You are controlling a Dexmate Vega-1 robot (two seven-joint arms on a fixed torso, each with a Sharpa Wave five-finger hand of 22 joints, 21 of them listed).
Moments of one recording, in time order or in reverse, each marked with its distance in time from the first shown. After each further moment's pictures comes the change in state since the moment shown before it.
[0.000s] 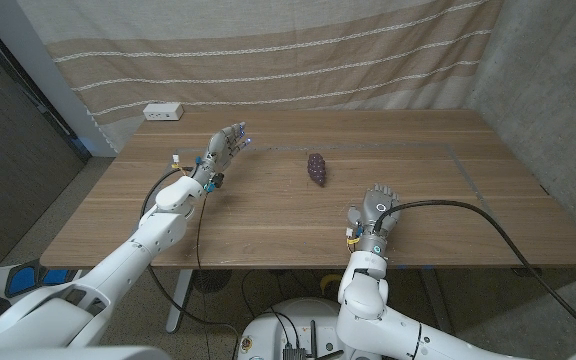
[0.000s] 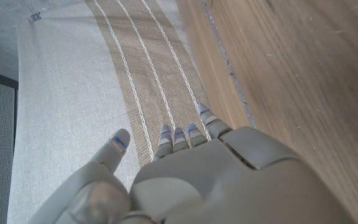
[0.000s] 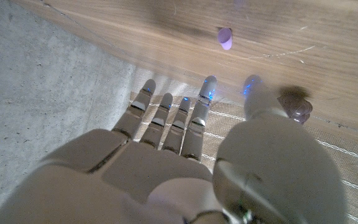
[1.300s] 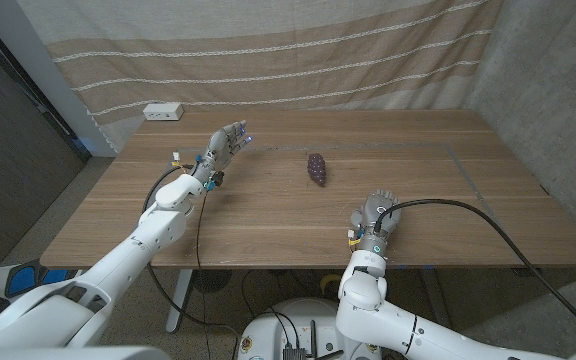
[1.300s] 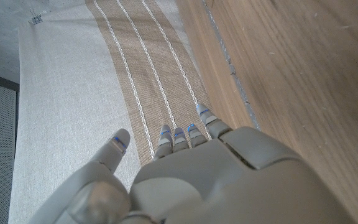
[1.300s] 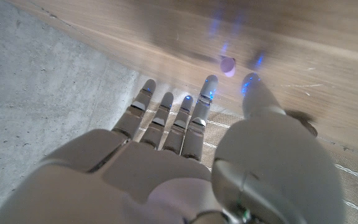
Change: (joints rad) left arm -0.016 0.000 0.005 0.008 0.006 -0.001 -0.009; left_hand 0.000 0.000 -0.004 -0.004 0.000 0.000 0.000 0.000 0.000 0.000 0.000 0.000 0.000 0.000 0.000 0.000 0.000 -0.003 0.003 0.000 0.000; right arm 0.022 0.016 0.018 0.065 0.075 0.000 -0.005; right_hand 0.010 0.029 -0.017 0.017 -0.015 0.017 0.007 0.022 -0.012 0.012 -0.002 0.004 0.014 0.000 0.000 0.014 0.018 0.004 -0.004 0.000 0.002
